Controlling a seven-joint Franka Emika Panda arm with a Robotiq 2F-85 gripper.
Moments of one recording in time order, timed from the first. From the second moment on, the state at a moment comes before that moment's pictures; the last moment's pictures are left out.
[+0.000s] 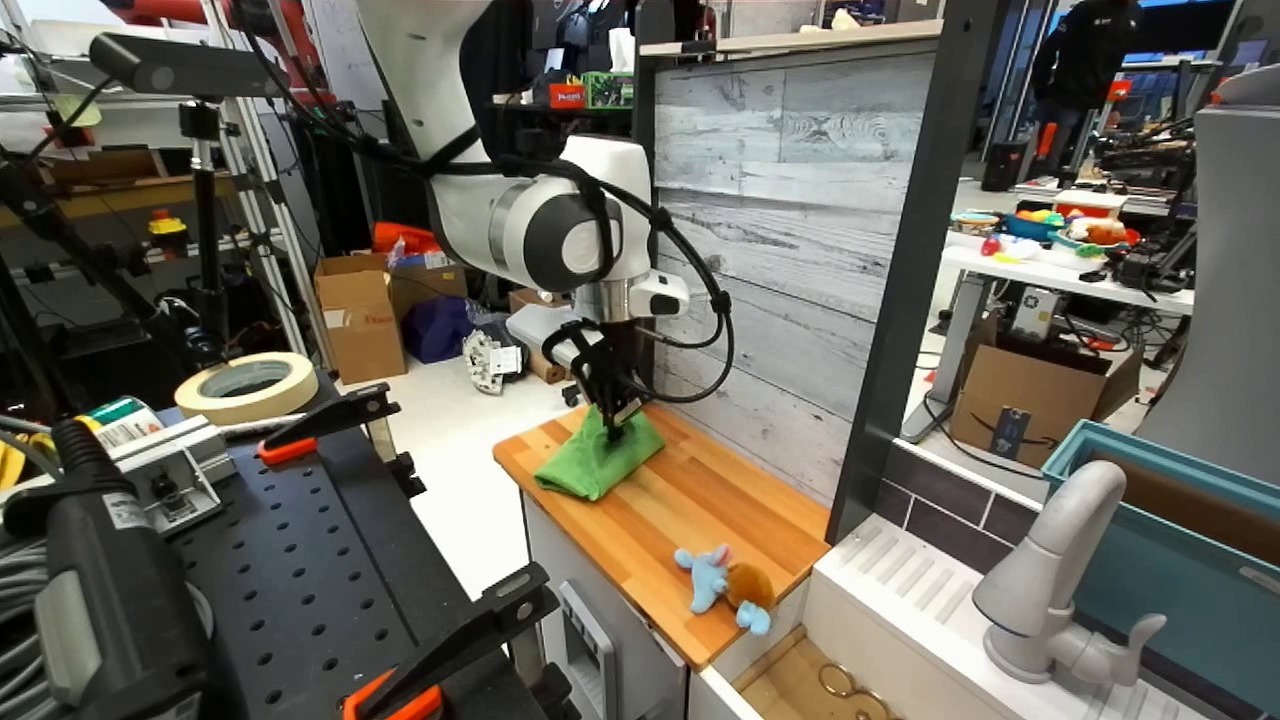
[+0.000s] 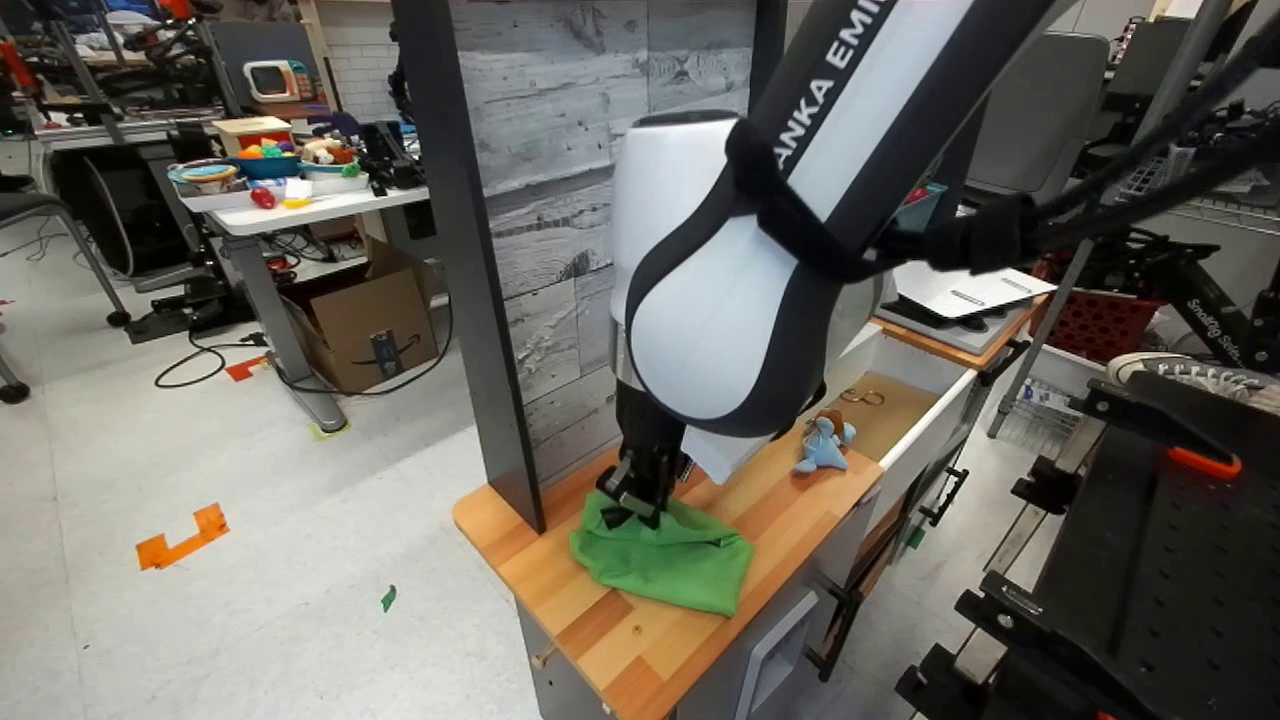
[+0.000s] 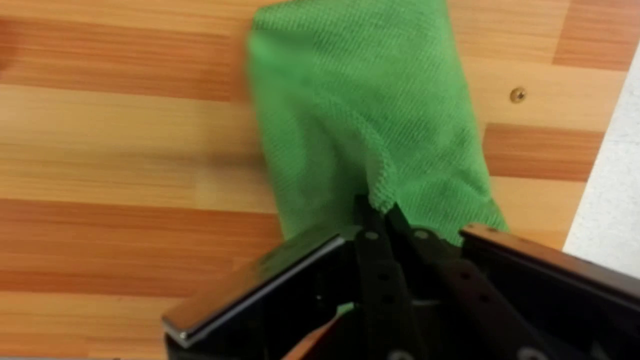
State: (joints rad) arm 0.22 1.00 0.01 -1.76 0.01 2.80 0.08
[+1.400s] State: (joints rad) arm 0.08 1.00 -0.07 -1.89 0.02 2.87 0.14
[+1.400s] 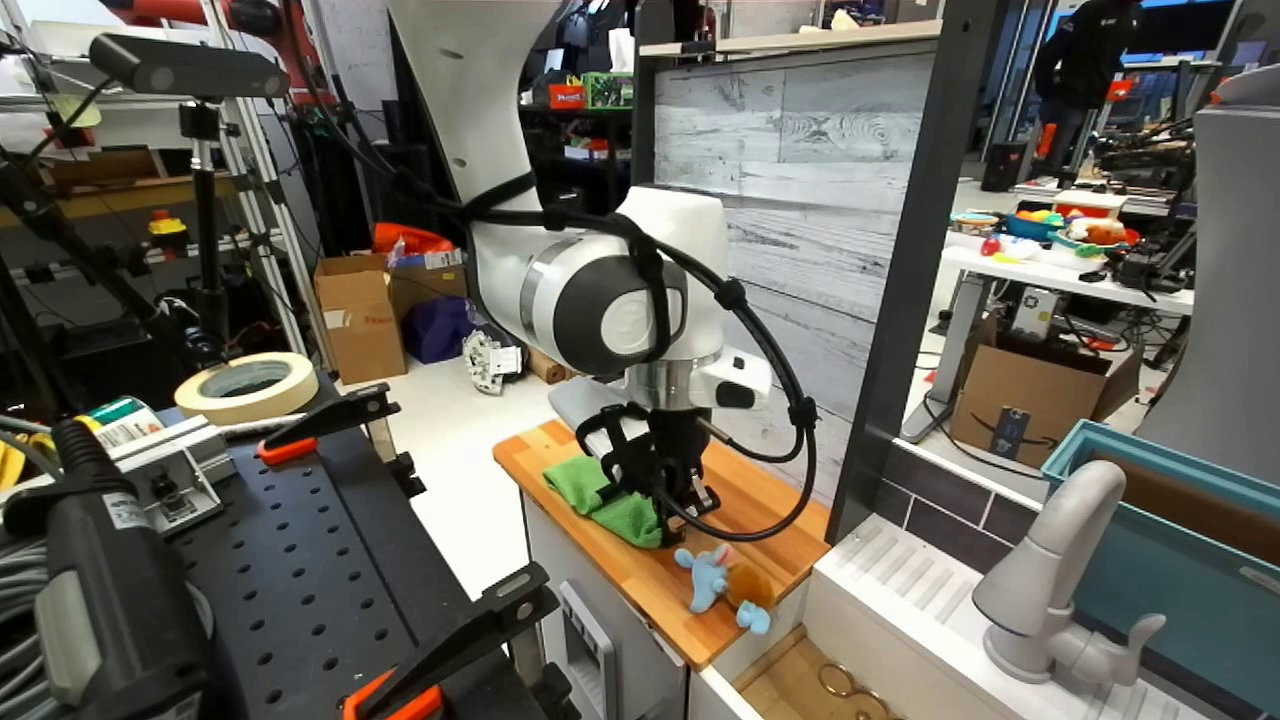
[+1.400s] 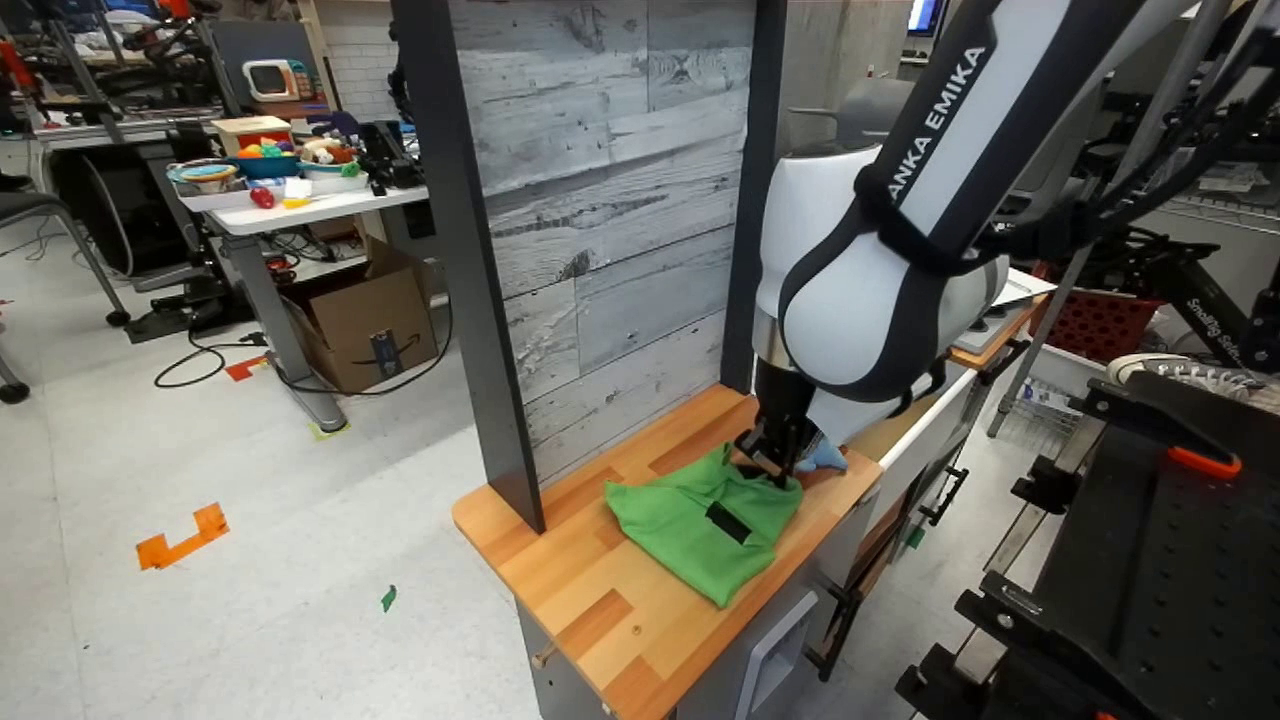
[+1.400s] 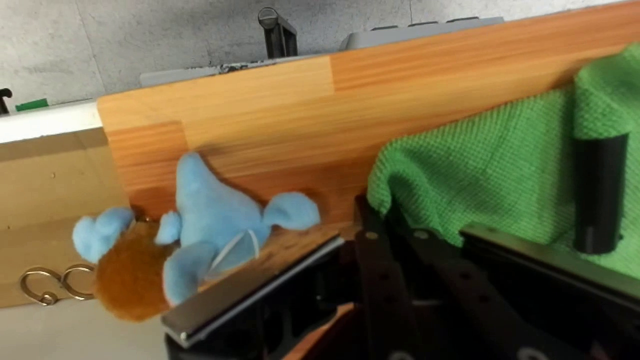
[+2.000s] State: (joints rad) arm 0.13 0.98 -0.14 -1.91 0.02 2.85 0.16
